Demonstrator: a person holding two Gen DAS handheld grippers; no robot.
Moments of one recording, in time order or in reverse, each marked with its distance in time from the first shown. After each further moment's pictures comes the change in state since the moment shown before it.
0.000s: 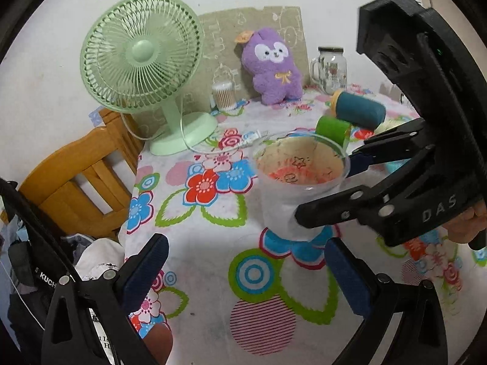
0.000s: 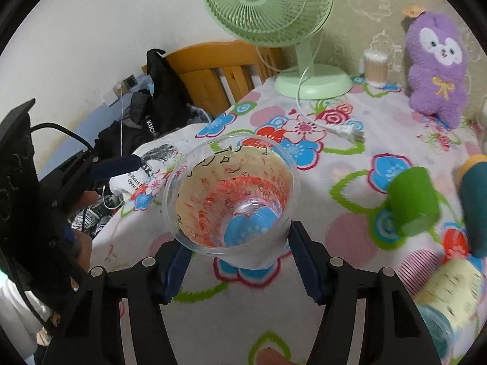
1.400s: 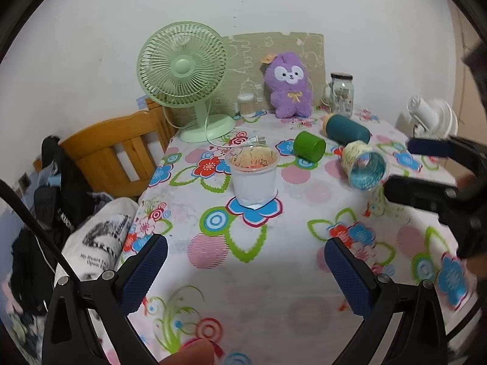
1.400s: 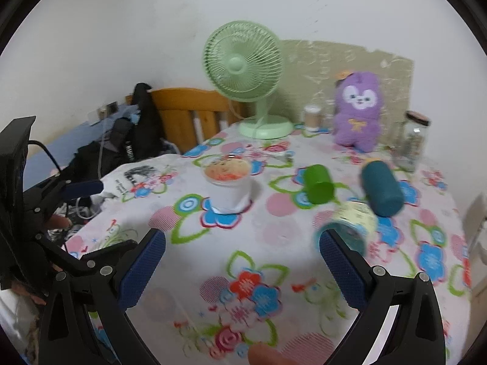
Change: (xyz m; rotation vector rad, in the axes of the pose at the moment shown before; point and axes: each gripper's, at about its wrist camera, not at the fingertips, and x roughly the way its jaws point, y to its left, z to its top) left arm -0.092 -0.078 -0.030 -0.184 -0.026 0.147; right arm -0.108 0.031 -0.080 -0.062 -0.234 -0.197
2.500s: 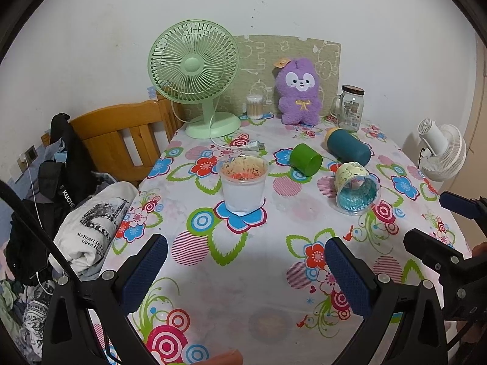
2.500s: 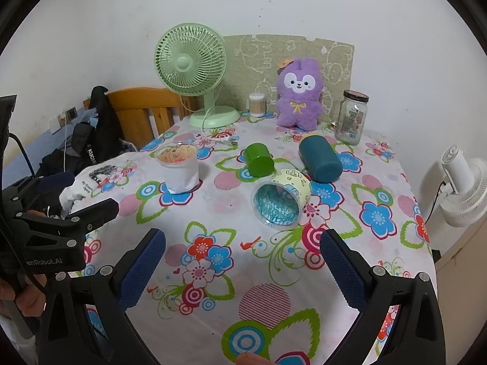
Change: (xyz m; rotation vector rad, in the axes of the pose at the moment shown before) left arm -0.015 -0.027 0.022 -0.160 0.024 0.032; right arm -0.068 -0.020 -0.034 0.098 0.009 -0.240
